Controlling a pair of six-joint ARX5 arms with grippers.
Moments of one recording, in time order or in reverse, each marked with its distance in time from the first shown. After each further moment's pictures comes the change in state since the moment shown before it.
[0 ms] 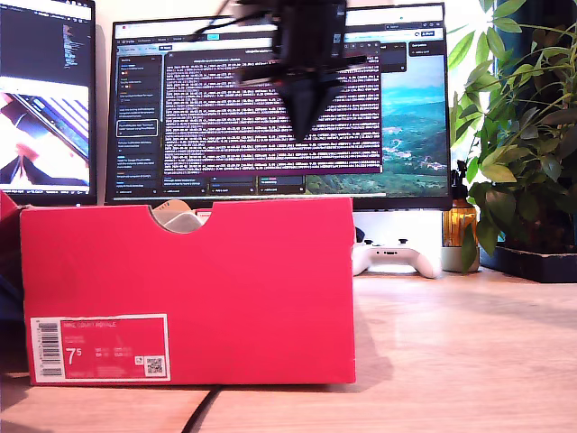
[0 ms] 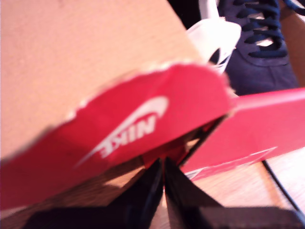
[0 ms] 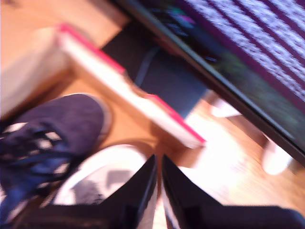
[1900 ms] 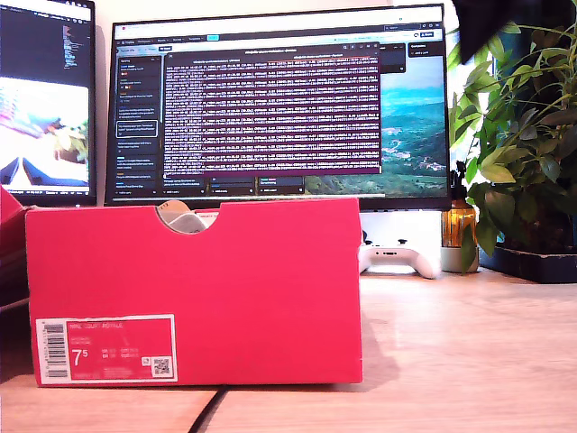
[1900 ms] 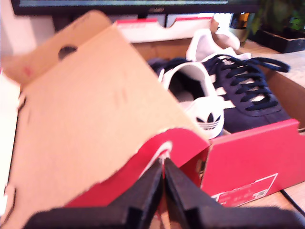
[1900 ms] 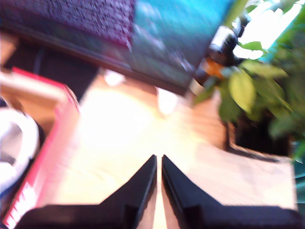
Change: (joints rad) left arm -0.035 -0.717 0.000 -0.467 -0.205 0.176; right arm -0.302 -0.700 -0.713 0.222 -0.083 -0.003
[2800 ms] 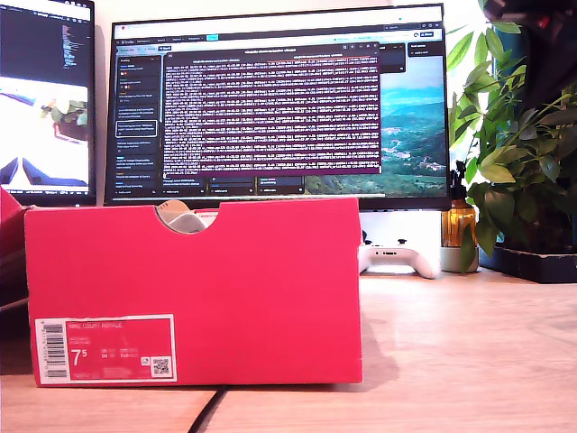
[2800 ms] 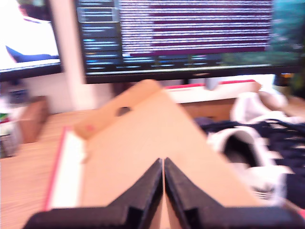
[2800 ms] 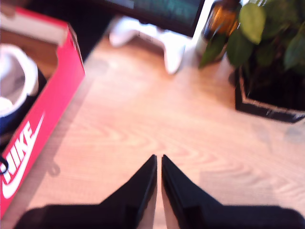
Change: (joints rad) left arm 0.272 0.000 0.000 0.204 0.048 0.052; right arm -0.013 -0.289 -0.444 0.210 -0.068 0.014
